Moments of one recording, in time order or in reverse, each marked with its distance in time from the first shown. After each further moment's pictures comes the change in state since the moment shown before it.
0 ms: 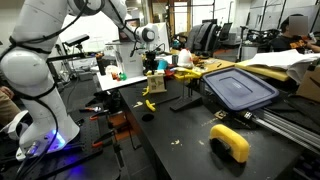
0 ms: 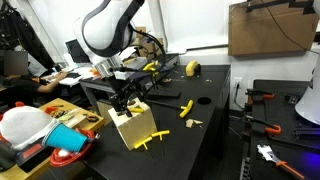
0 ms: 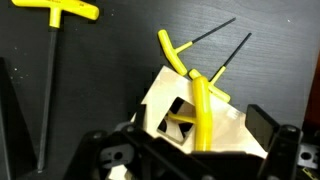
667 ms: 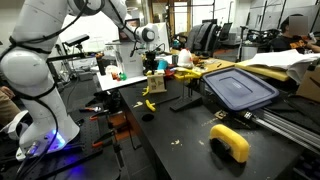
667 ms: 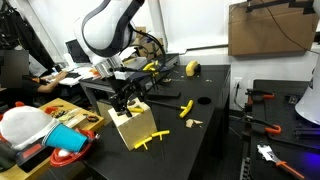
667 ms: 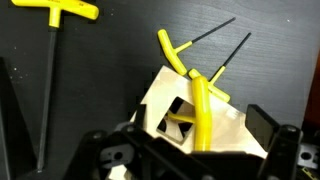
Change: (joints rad) arm 0.000 0.000 0.001 0.000 0.000 0.001 0.000
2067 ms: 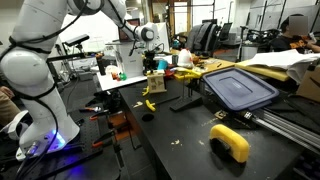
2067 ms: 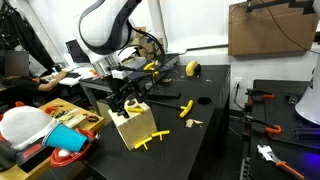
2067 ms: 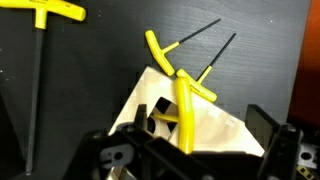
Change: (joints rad) arm 0.000 -0.007 0.011 0.000 0.033 0.007 0.000
